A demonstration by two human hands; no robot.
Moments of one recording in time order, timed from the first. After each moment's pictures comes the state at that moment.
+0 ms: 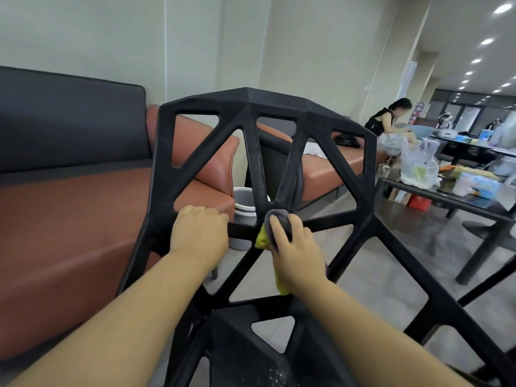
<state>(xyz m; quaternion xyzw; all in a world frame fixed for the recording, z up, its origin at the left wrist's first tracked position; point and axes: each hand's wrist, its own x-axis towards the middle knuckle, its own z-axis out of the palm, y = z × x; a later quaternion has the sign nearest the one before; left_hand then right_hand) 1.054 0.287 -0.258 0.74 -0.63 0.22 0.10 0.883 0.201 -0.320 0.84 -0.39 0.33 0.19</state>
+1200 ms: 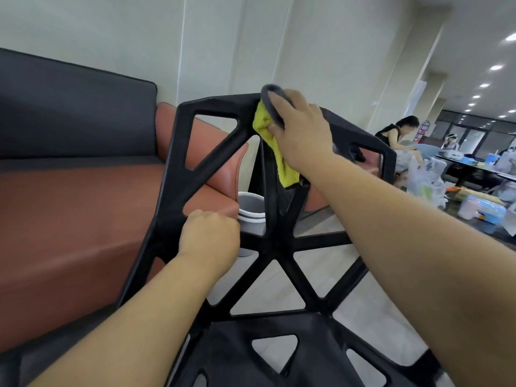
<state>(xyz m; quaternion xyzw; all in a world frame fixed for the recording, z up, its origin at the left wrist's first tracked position) 1.053 0.282 -0.251 0.75 -0.62 0.23 0.05 0.956 0.156 -0.115 0.83 -0.33 0.37 0.26</state>
